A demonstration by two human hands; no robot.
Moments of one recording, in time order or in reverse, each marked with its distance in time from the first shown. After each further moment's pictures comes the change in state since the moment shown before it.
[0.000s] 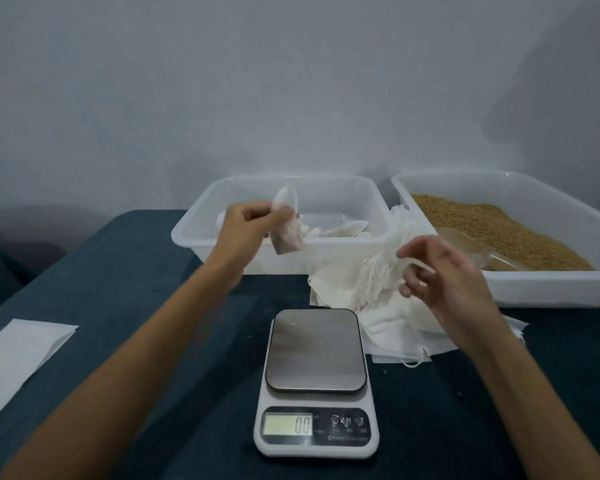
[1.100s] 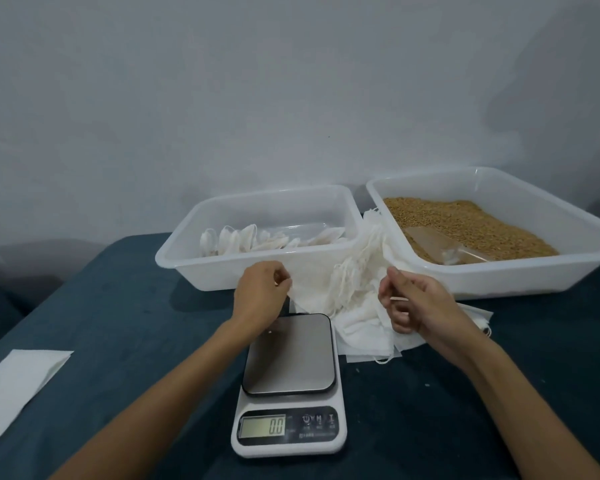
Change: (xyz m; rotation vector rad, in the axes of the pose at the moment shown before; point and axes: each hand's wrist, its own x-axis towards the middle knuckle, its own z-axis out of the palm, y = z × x) left_hand -0.024 -0.054 0.057 0.820 0.031 0.006; right_hand -0.018 0.012 -0.039 -0.073 -0.135 0.223
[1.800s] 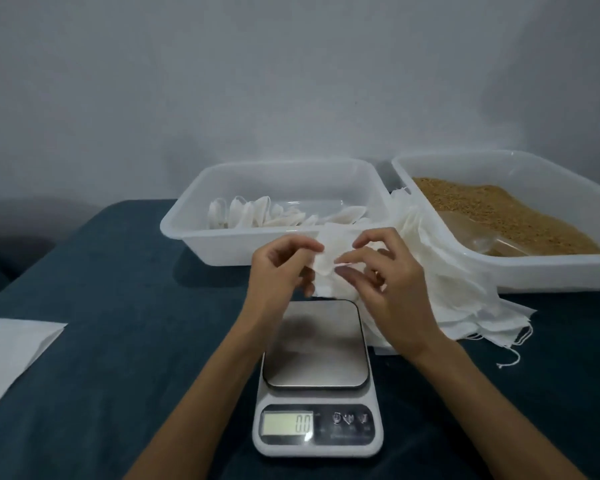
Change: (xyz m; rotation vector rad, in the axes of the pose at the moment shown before) left_hand -0.032 0.007 -0.018 -1.046 -0.067 -0.069; right_hand 0.032 0.021 0.085 -0.954 0.253 -0.765
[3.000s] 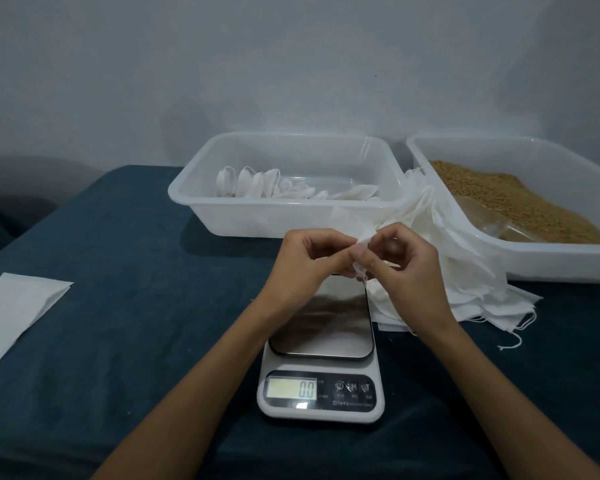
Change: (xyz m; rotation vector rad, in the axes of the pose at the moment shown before) left_hand -0.013 -0.010 0.009 0.014 -0.226 0.072; right_hand -0.011 -0.005 -0.003 0.559 -0.060 0.415
